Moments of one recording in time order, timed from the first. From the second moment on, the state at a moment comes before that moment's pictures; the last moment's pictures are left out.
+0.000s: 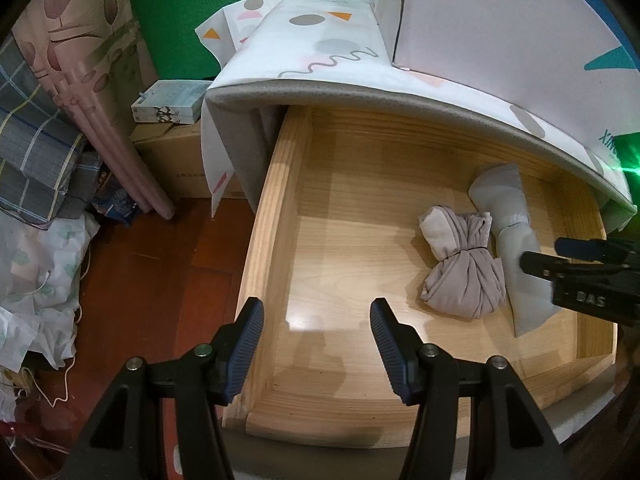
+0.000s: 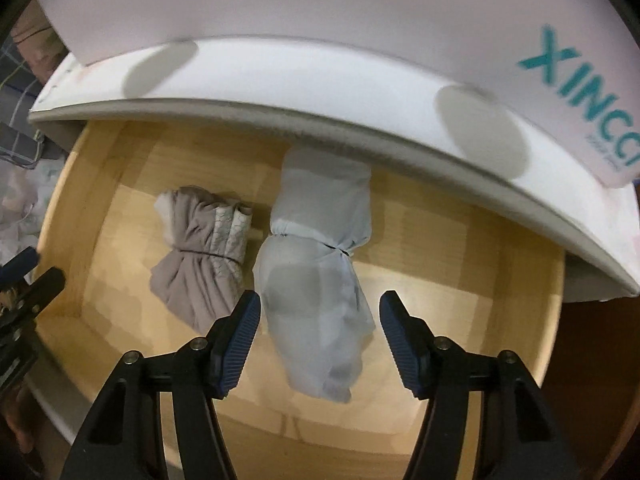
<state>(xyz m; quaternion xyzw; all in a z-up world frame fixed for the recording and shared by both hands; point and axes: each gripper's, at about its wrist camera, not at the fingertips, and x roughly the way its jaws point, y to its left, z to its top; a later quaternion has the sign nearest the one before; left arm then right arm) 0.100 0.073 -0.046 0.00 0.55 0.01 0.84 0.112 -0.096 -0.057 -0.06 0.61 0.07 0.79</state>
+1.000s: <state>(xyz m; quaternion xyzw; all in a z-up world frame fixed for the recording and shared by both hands) 0.099 0.072 -0.049 0.00 0.55 0.01 0.83 0.140 -0.083 -0.112 -0.10 0.68 0.05 0.73</state>
